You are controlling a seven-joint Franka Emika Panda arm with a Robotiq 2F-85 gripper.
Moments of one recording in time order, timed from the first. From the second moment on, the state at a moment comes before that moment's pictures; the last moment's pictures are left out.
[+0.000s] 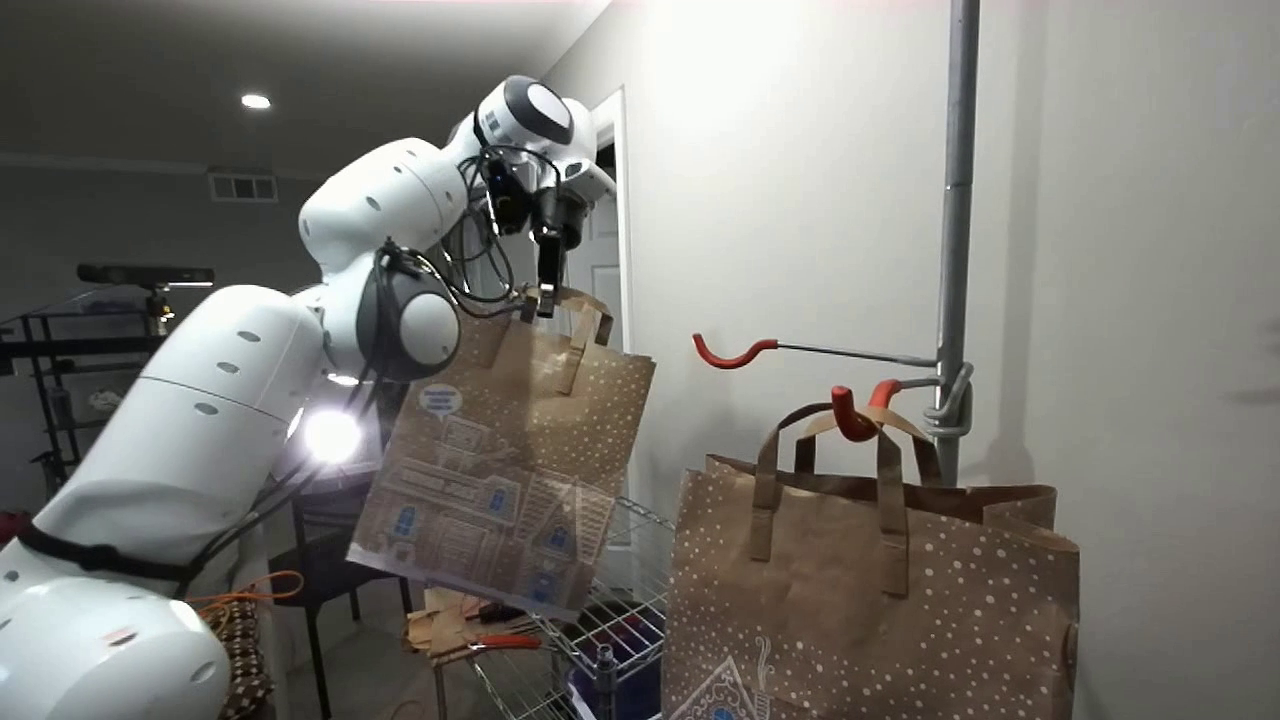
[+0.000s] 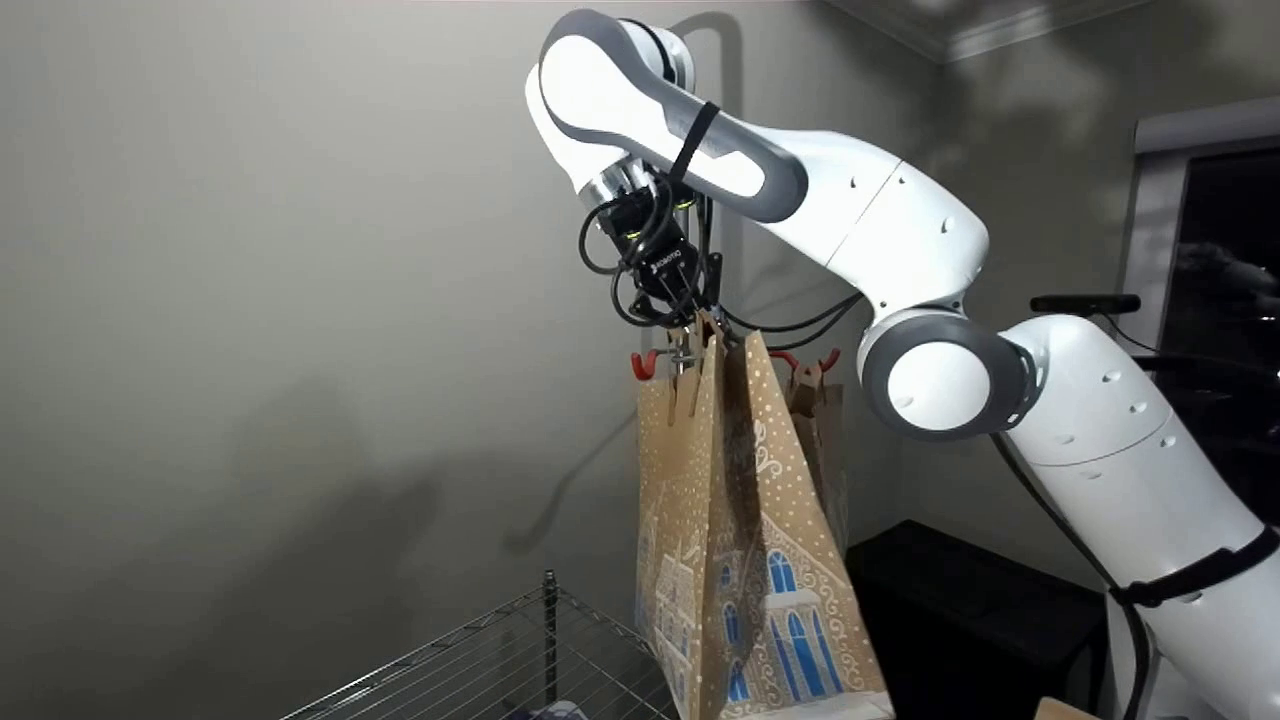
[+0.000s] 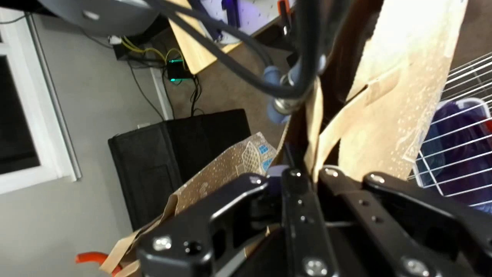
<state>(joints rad) 0.48 0.62 -0.05 -0.38 -0.34 0.50 0.71</state>
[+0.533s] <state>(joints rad) 0.47 0.66 -0.11 -0.36 -0.42 0.63 0.52</state>
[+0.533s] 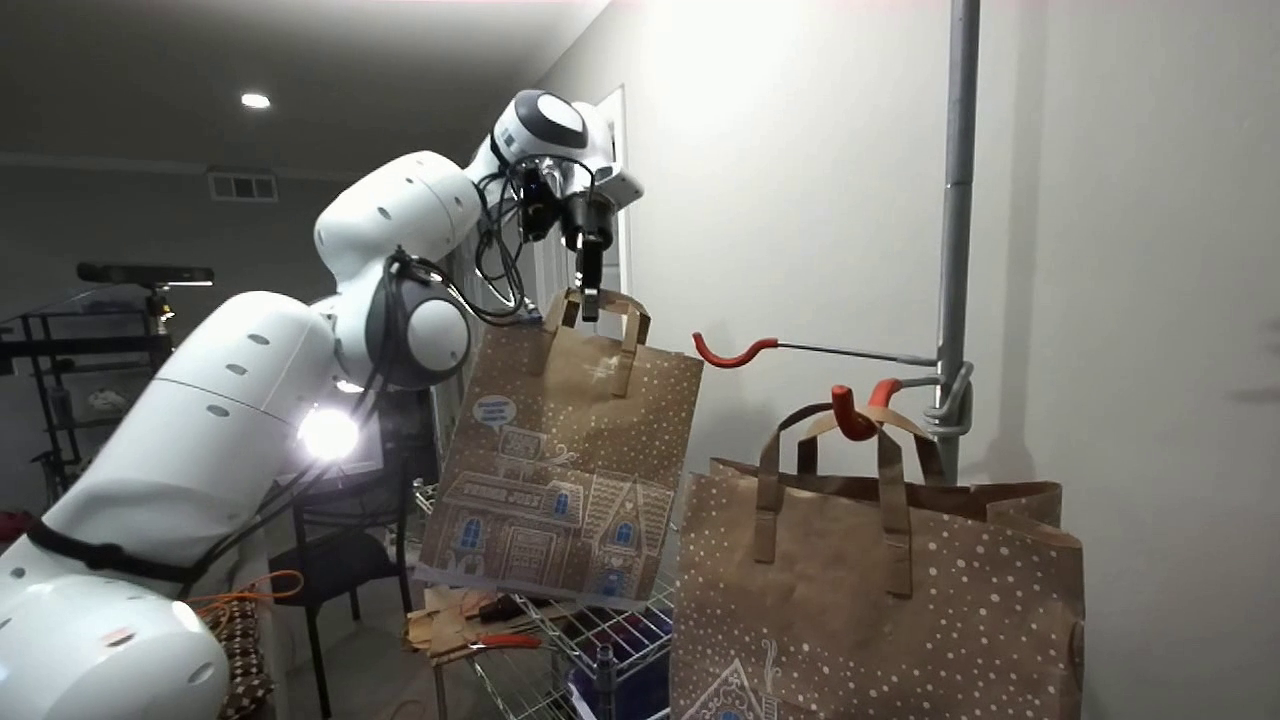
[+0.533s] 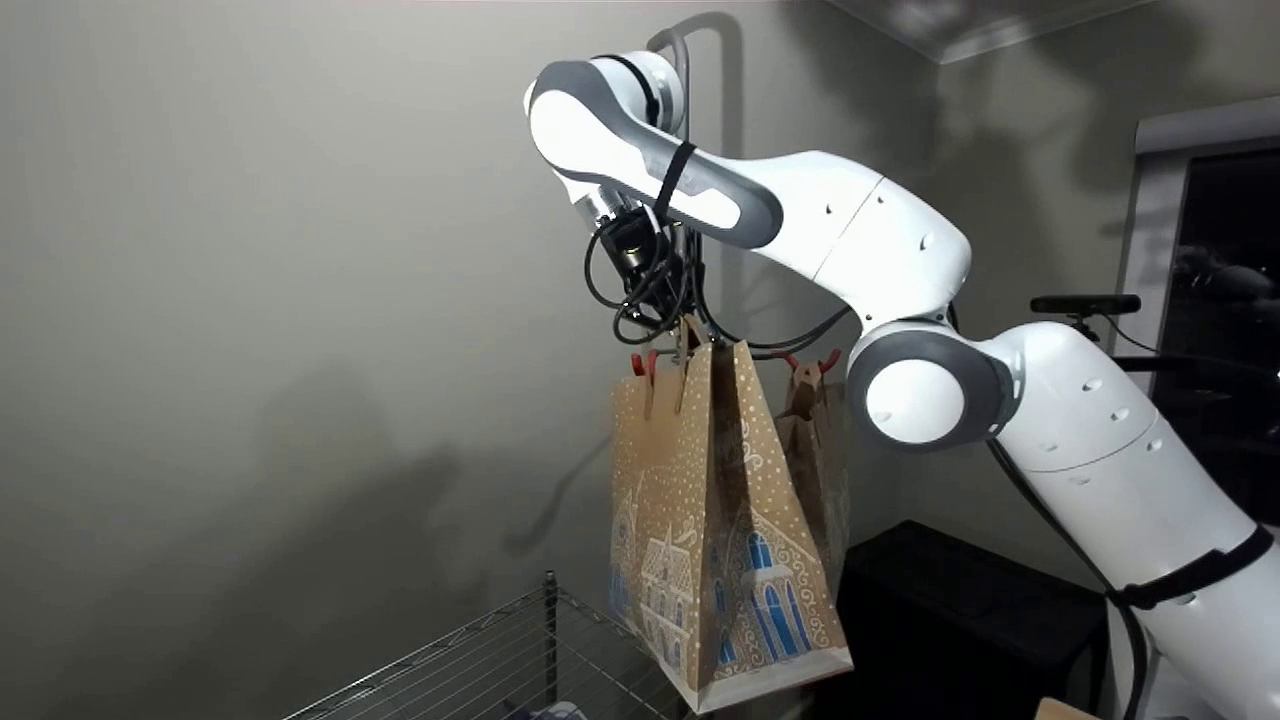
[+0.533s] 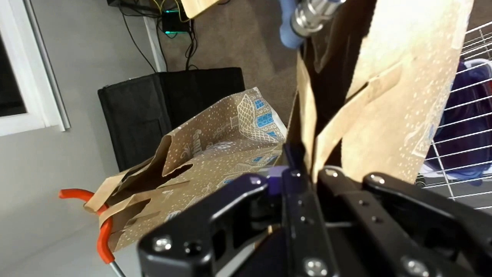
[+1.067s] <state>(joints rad) 0.49 0.58 -0.09 -0.35 -0.40 0.62 0.27</state>
